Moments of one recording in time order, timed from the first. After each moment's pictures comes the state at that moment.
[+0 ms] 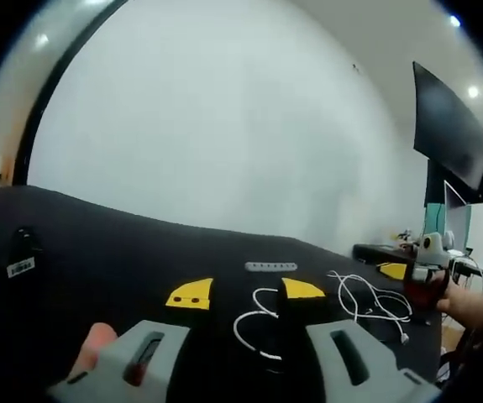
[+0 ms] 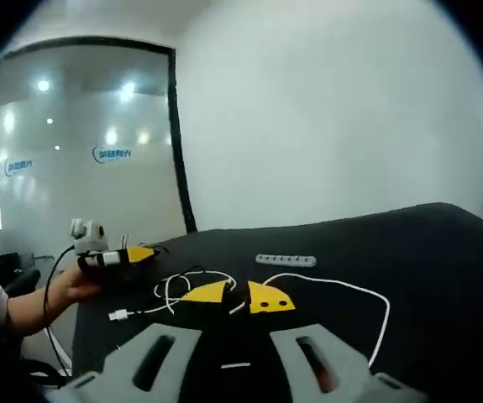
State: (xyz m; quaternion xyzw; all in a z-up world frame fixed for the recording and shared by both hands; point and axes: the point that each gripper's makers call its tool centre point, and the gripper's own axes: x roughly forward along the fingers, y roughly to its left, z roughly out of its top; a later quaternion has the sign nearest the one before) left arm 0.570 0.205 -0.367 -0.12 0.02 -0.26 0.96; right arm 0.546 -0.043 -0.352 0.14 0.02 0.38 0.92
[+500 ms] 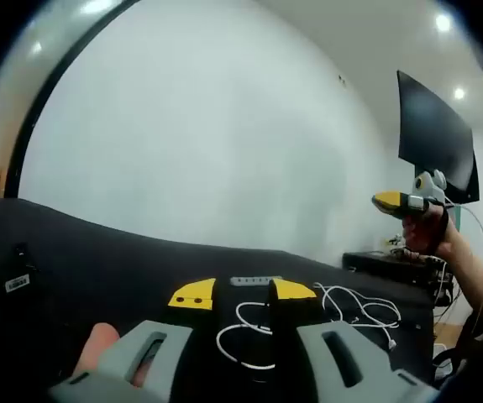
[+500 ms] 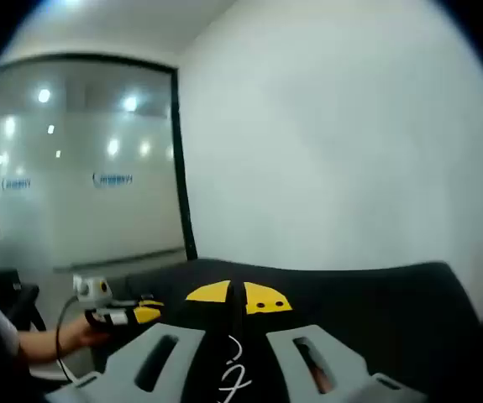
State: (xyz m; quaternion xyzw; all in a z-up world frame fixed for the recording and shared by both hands) left arm 0.561 0.194 -0.354 -0.11 0.00 -0.29 0.95; right arm 0.573 -0.015 -0.245 -0.02 0.03 0.37 0.93
